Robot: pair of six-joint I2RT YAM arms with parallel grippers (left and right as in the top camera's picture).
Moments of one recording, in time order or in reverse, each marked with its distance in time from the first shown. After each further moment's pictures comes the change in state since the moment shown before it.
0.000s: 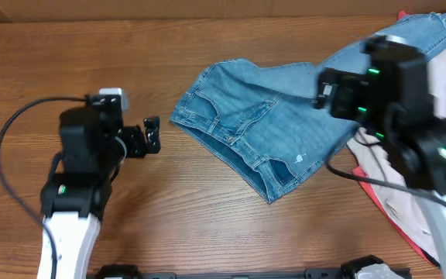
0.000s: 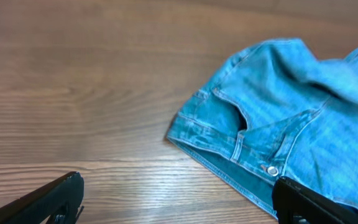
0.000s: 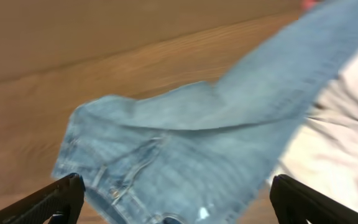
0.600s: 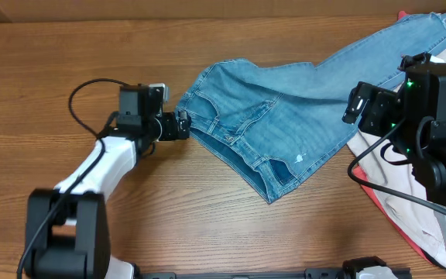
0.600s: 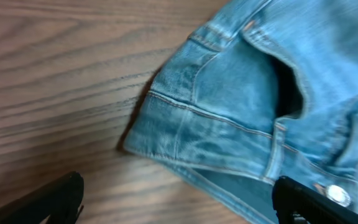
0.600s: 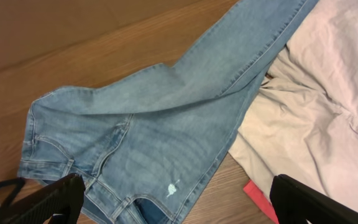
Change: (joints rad) left arm -0.089 0.620 0.003 0.364 0.079 -0.040; right arm -0.097 -0.049 0.000 -0.136 0.017 0.000
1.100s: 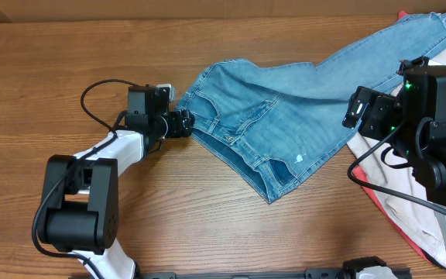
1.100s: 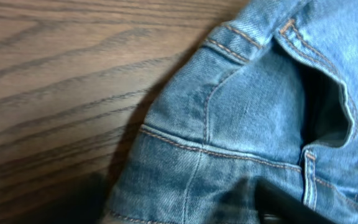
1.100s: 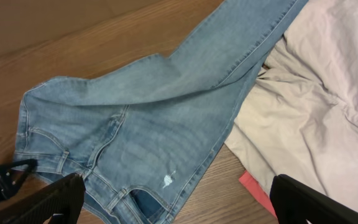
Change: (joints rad) left arm -0.002 0.167 0.016 0.169 0.052 -0.010; right arm 0.000 0.000 0.000 -0.036 0.000 0.000
